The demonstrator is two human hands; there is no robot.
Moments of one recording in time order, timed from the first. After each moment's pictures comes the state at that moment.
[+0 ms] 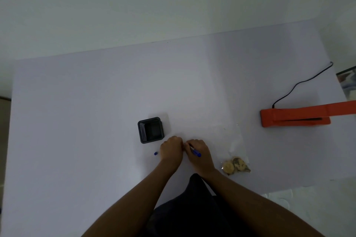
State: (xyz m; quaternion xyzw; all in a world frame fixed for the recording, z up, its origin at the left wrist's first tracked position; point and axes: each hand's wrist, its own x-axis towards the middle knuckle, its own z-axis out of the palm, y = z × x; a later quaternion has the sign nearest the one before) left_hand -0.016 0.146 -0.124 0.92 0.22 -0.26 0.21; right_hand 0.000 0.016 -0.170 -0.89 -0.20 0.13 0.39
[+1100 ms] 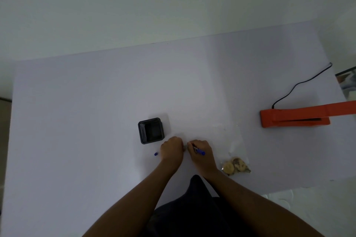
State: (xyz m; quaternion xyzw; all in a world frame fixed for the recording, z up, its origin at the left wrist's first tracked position) left_hand -0.015 0.144 -0.127 0.91 0.23 -0.28 0.20; right_hand 0.003 0.012 -0.168 -0.91 -0.15 0.13 0.36
